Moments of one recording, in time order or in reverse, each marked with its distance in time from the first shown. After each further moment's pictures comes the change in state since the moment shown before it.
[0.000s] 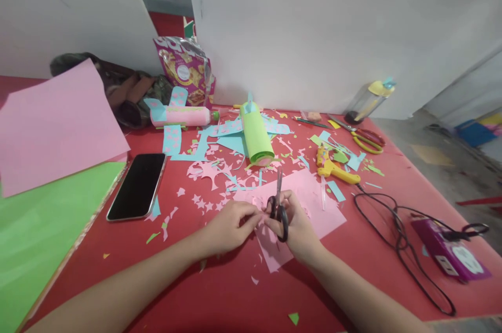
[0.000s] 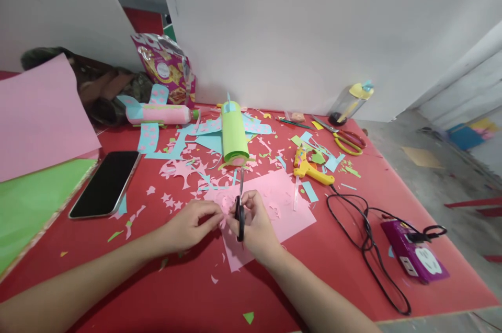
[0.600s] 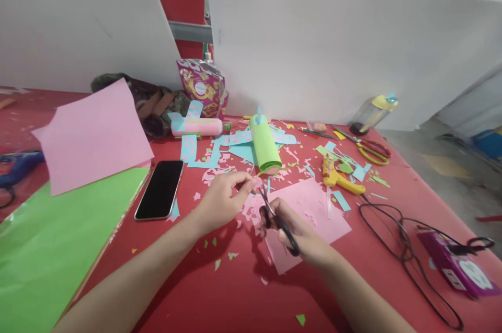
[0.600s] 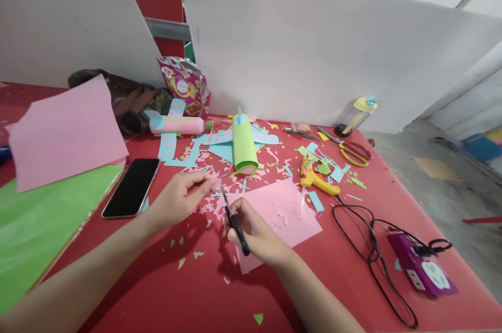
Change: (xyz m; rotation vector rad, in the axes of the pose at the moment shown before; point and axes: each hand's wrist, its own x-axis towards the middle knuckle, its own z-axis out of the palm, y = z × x) left_hand -0.005 0.026 -0.059 -0.061 0.403 0.001; right_hand 0.000 -0.028 0.009 -0.049 -0.523 -0.013
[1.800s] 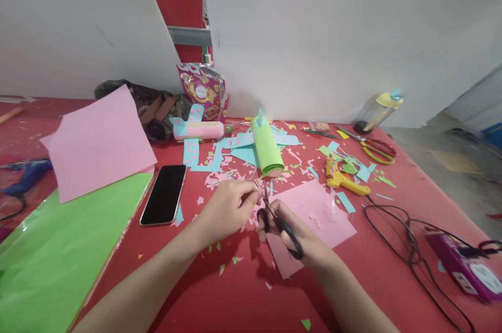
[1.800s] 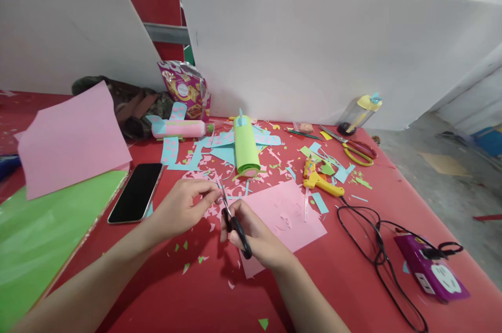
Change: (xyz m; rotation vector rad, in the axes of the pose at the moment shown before) left_hand 0.001 0.009 -0.003 0.155 -0.082 0.046; right_hand 0.006 0.003 0.001 0.114 -0.043 -0.047
